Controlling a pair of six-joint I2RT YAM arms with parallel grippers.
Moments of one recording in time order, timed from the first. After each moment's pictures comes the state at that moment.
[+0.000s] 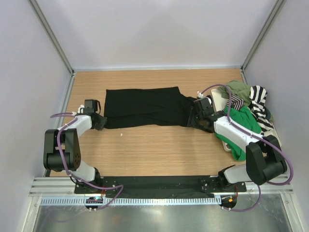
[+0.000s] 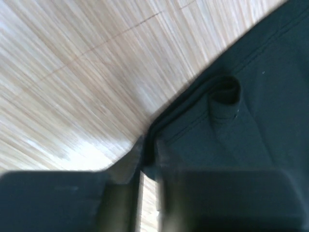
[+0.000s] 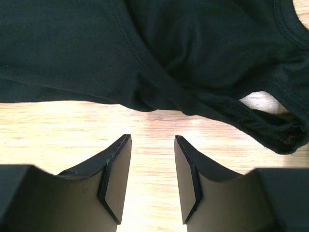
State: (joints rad) left arm 0.03 1.53 0.78 -0.30 -0.12 -1.01; right arm 0.40 1.38 0.82 -0.39 0.09 0.55
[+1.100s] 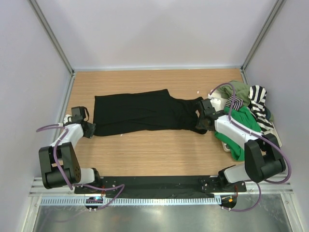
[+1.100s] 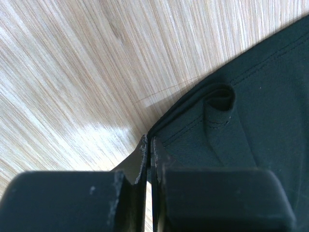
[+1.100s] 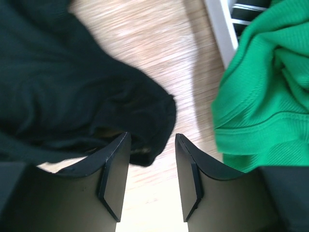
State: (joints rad) left arm 0.21 1.35 0.67 -0.40 -0.16 -0.99; right arm 0.36 1.39 0.82 -0.49 0.41 0.59
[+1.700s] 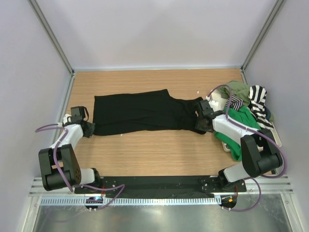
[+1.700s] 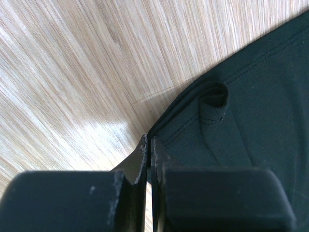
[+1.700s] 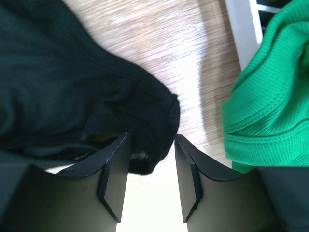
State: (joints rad) left arm 0.21 1.33 0.67 -0.40 -0.17 -0.99; right arm 0.35 1.47 0.81 -0.47 0.39 0.58
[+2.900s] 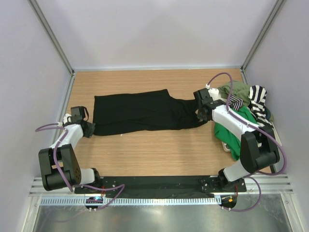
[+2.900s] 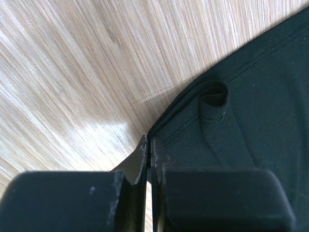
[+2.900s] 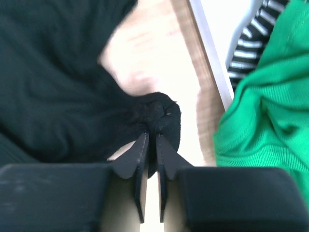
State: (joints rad) left arm 0.21 1.33 0.67 -0.40 -0.16 -0.97; right arm 0.34 1.50 1.00 -0.56 0.45 0.55
